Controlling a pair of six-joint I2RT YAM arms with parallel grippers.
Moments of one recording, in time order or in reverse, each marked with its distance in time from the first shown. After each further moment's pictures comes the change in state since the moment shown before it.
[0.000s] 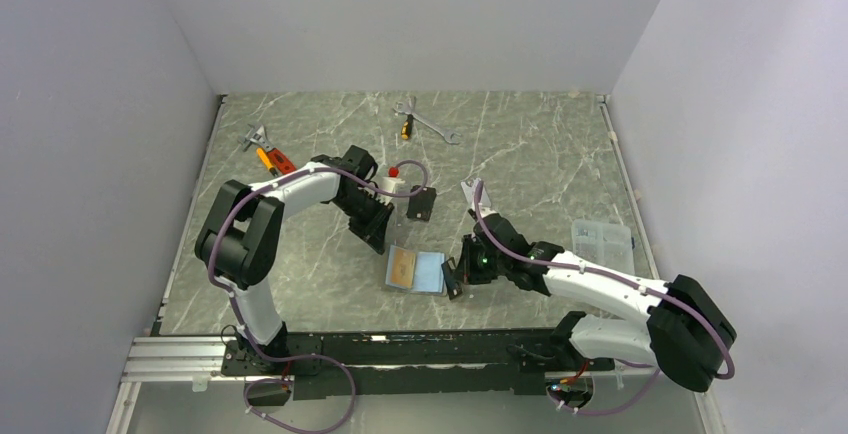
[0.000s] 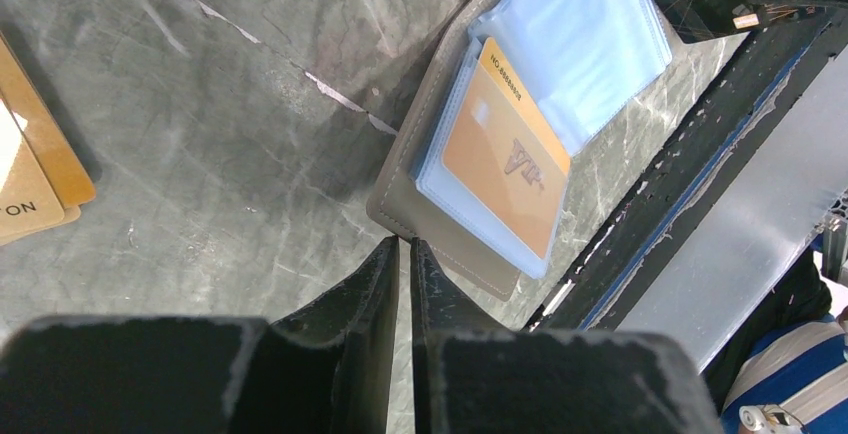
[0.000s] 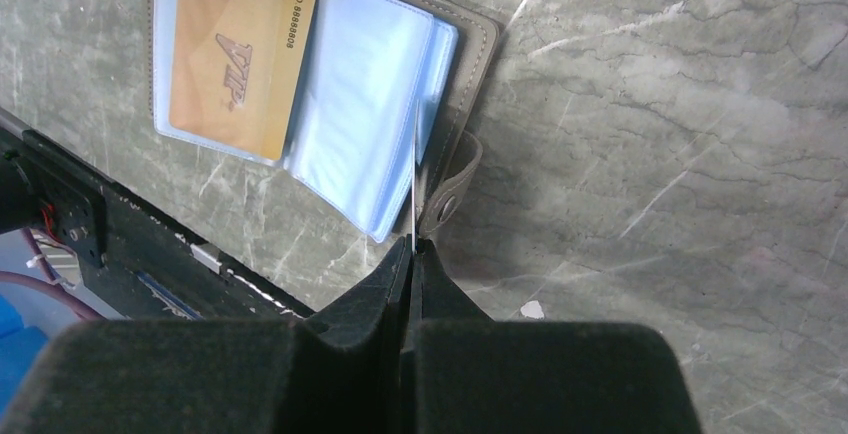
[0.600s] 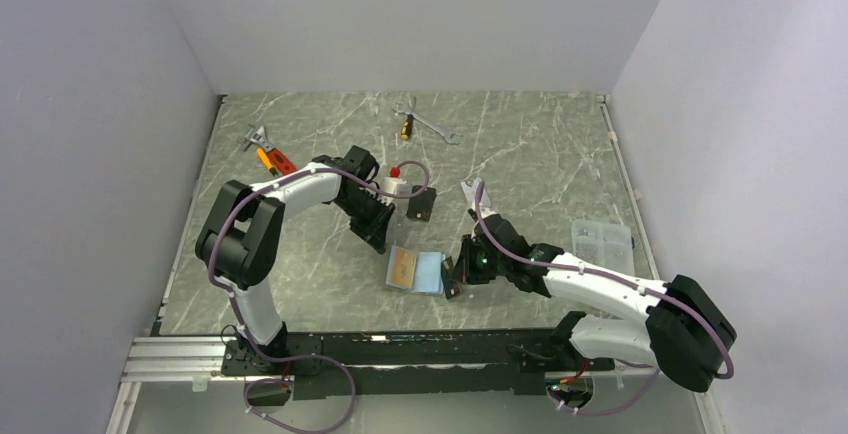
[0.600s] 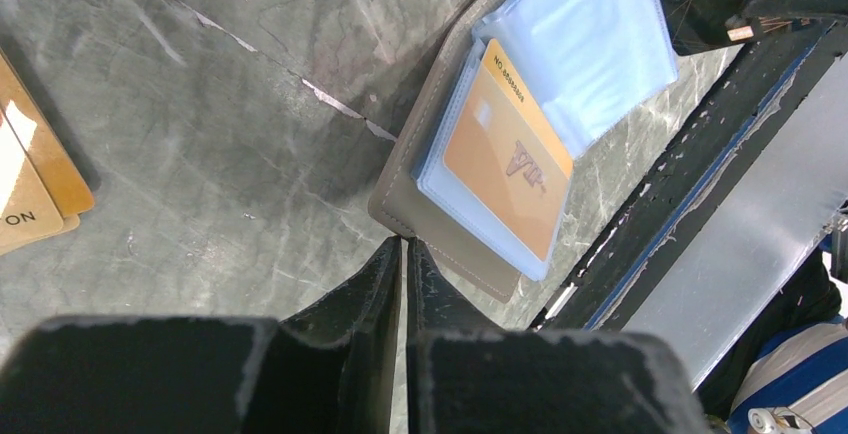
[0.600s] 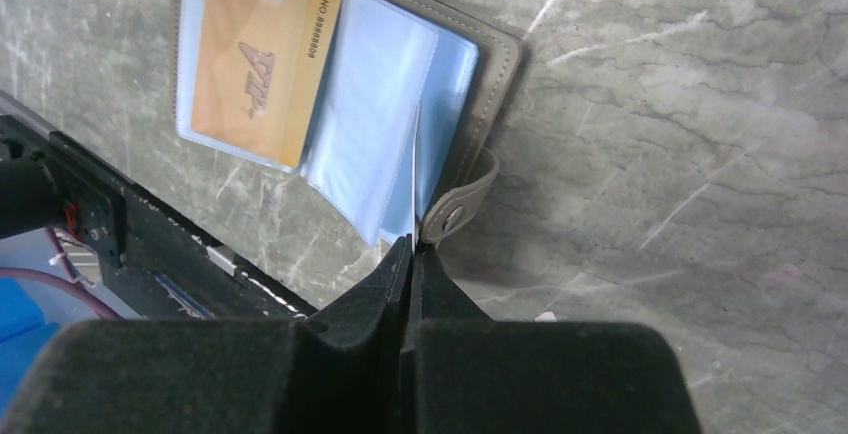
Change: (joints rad) left arm -0.008 0.000 0.000 0.011 -0.005 0.000; right arm 0.000 -0.001 -0.023 0.047 -0.014 0.016
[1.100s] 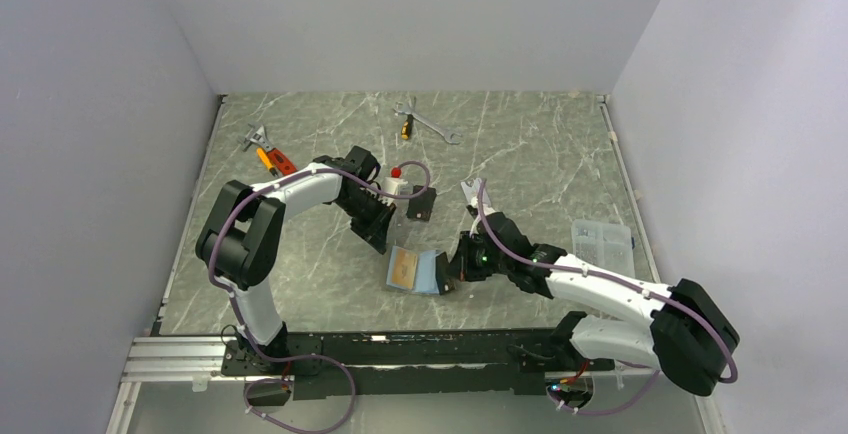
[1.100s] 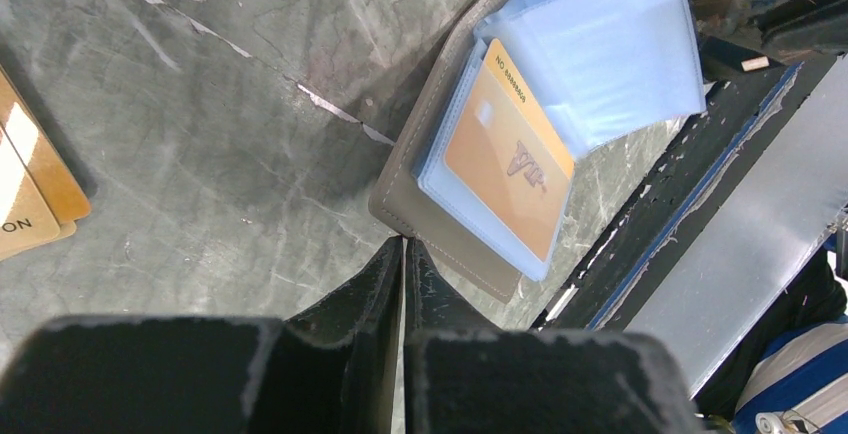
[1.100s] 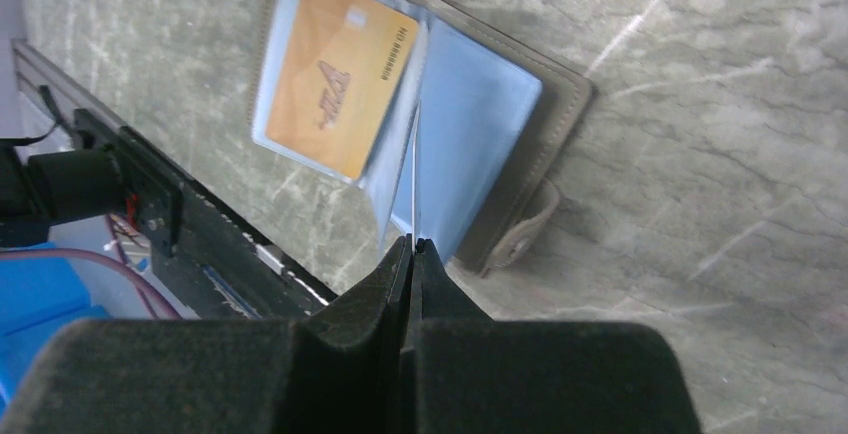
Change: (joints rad) left arm -0.008 0.000 0.000 0.006 -0.003 0.000; right arm 0.000 -0.022 -0.003 0.063 -0.041 0.004
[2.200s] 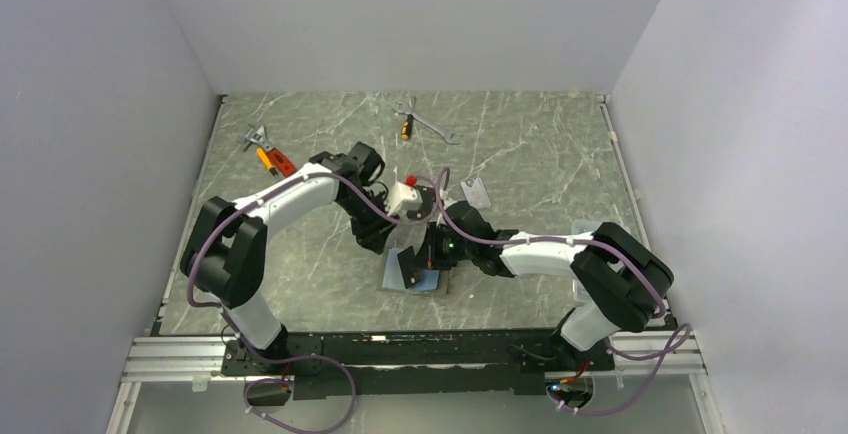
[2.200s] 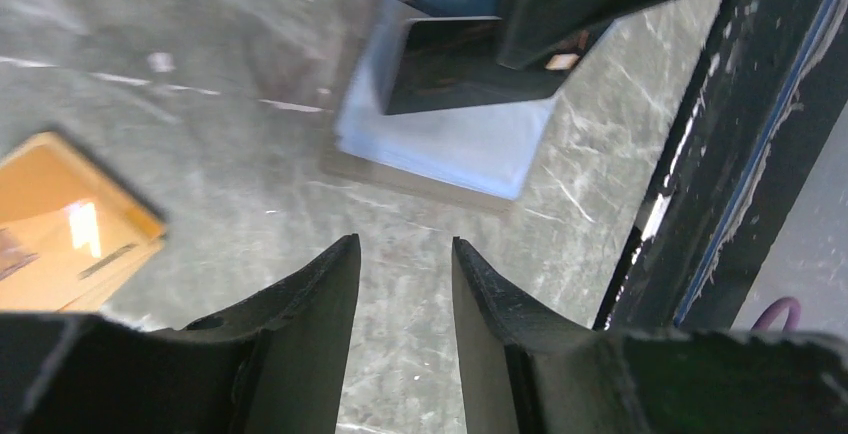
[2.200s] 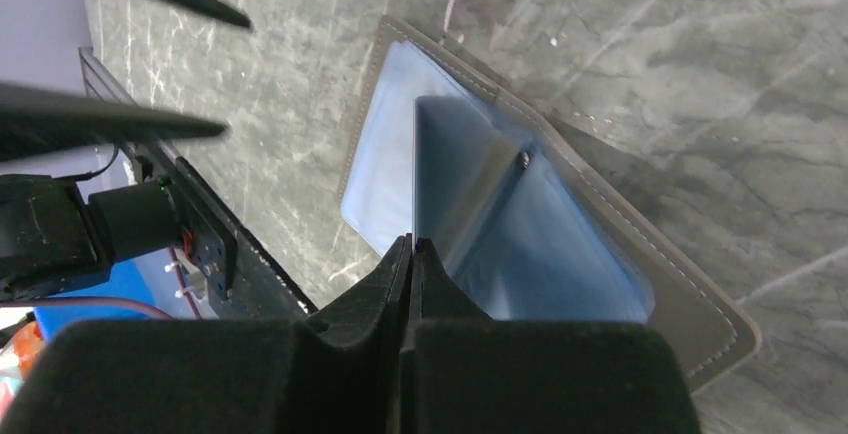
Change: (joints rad) left arm -0.037 -0.110 0.072 -0.139 -0.046 0.423; right arm 0.030 0.417 0.129 0.327 -0.121 0.085
